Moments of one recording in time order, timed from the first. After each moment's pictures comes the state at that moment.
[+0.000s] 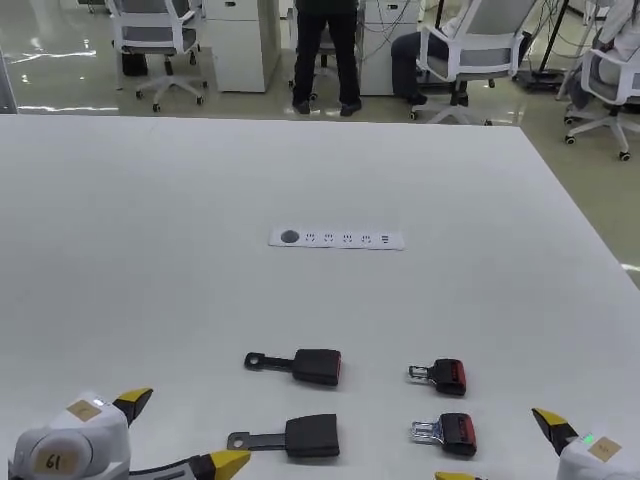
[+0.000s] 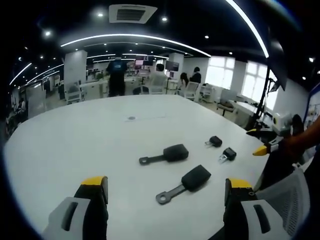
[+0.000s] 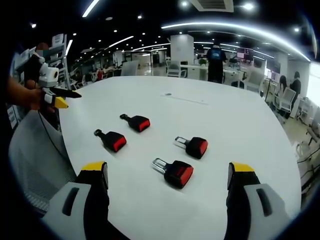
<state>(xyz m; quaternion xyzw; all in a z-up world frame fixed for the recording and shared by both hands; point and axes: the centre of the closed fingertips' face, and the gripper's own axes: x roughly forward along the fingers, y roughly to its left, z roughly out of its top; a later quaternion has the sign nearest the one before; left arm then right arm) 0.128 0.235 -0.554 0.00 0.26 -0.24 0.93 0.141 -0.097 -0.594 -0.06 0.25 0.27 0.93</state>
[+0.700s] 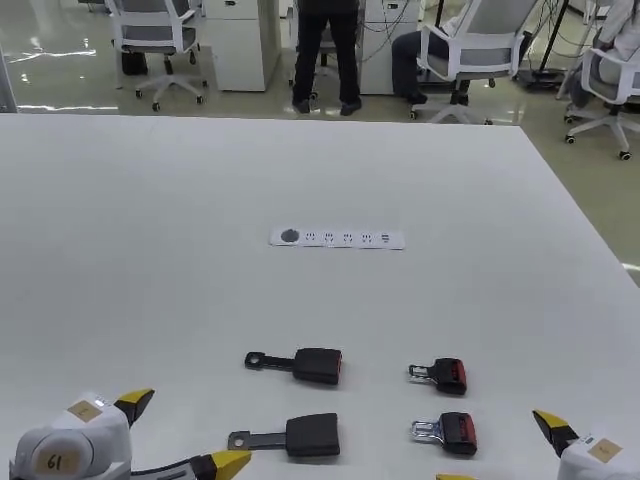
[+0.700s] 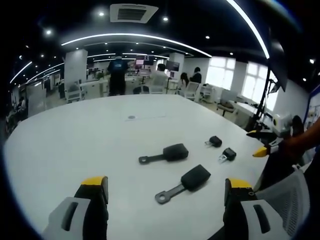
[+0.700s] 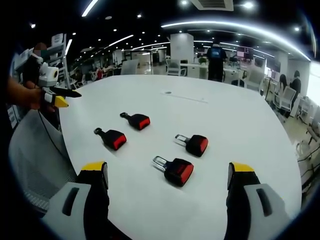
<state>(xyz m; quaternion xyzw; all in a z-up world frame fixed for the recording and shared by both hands) 0.128 0.238 -0.558 -0.01 0.26 -0.24 0.93 0.139 -0.096 -0.596 -0.06 0.26 0.27 0.93</state>
